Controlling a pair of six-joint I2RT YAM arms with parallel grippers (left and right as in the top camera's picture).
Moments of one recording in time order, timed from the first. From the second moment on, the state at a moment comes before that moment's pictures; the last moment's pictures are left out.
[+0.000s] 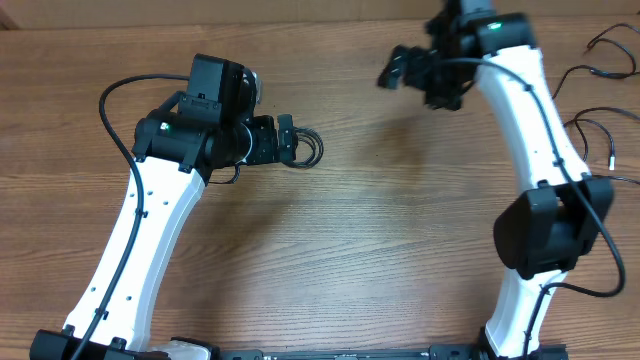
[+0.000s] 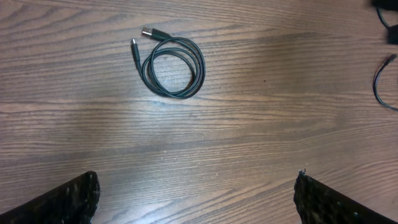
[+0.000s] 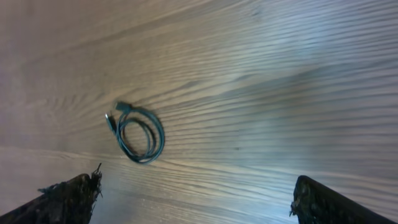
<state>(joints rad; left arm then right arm) -0.26 1.51 1.49 -1.05 0.20 -0.36 0.19 2.09 2.05 -1.18 -0.33 0.39</state>
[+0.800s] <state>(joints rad) -0.18 1.58 1.49 -1.08 0.08 -0.50 0.42 2.10 1.62 -0.68 -0.32 0.56</state>
